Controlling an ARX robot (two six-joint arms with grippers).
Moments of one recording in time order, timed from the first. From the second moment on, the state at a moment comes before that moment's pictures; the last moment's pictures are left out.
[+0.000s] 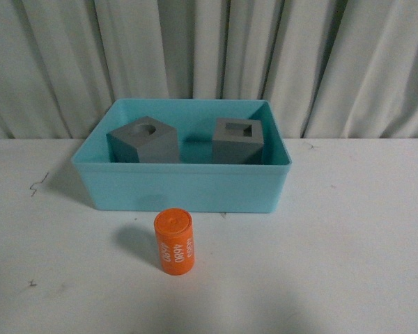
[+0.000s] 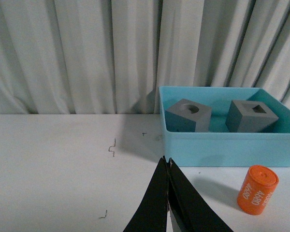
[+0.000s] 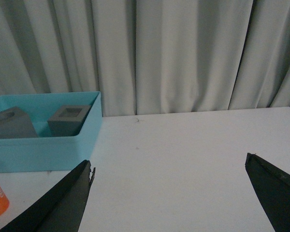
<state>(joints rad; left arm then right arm) 0.00 0.01 0.01 -0.01 0.00 -0.01 0.00 0.00 0.01 0.00 0.00 0.01</state>
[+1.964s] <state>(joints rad) 0.00 0.01 0.01 0.00 0.00 -0.01 0.42 1.80 1.00 -0.02 -0.41 -0.42</state>
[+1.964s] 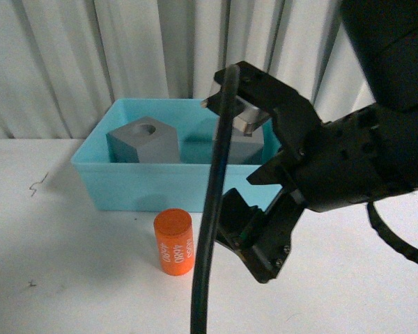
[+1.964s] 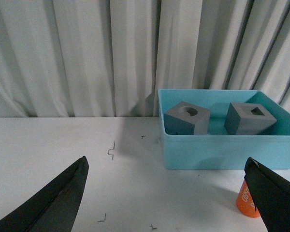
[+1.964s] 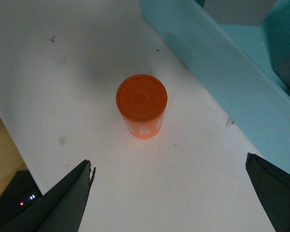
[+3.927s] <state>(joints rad) 0.00 0.01 0.01 0.00 0.00 -0.01 0.52 2.05 1.21 0.07 -0.38 -0.30</state>
